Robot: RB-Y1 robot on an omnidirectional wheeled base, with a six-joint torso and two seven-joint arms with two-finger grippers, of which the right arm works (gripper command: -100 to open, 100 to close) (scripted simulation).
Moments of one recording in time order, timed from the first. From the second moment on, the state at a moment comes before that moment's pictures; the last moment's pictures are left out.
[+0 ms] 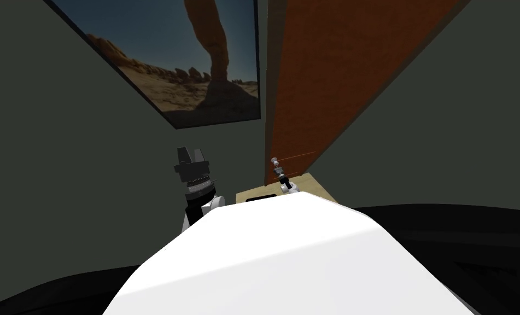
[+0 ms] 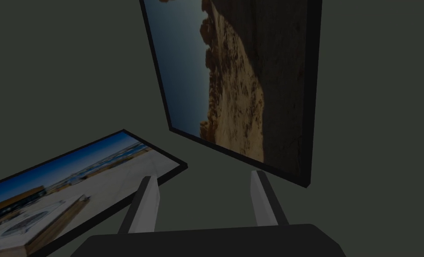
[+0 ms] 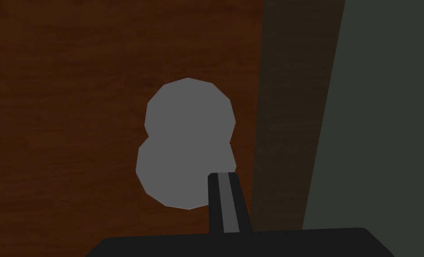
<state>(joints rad) -0.20 -0.07 -0.12 -0.56 0.25 -0.83 1.35</state>
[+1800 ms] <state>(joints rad) -0.13 -0.24 -0.18 -0.52 0.20 -0.94 1.24</state>
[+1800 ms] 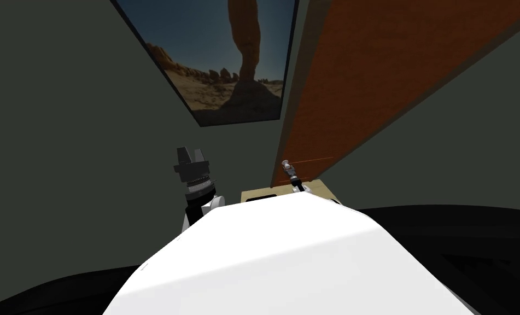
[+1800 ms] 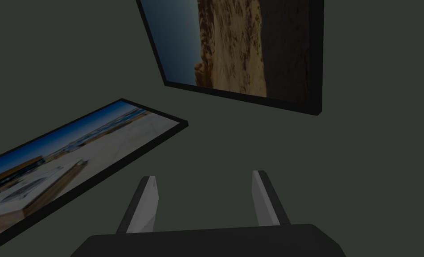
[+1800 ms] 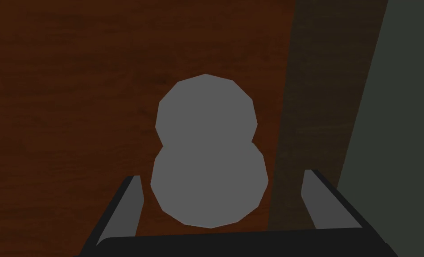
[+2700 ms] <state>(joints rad) -0.12 -0.25 -0.18 -0.51 0.19 -0.94 1.23</state>
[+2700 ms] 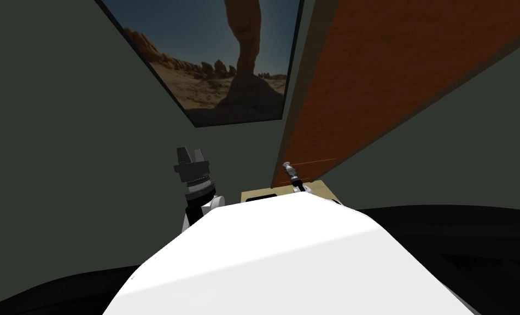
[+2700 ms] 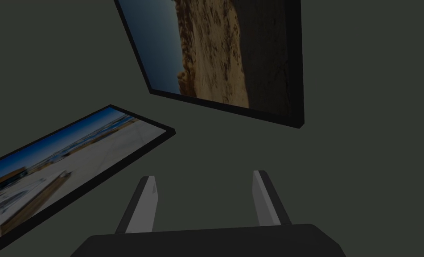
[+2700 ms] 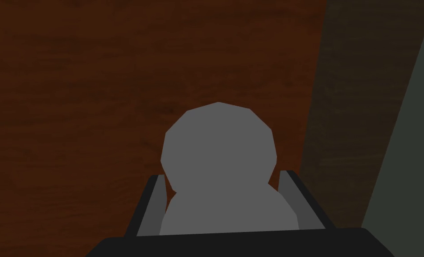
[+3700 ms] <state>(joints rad) -0.13 -0.25 -0.19 -0.51 0.16 -0.94 1.00</state>
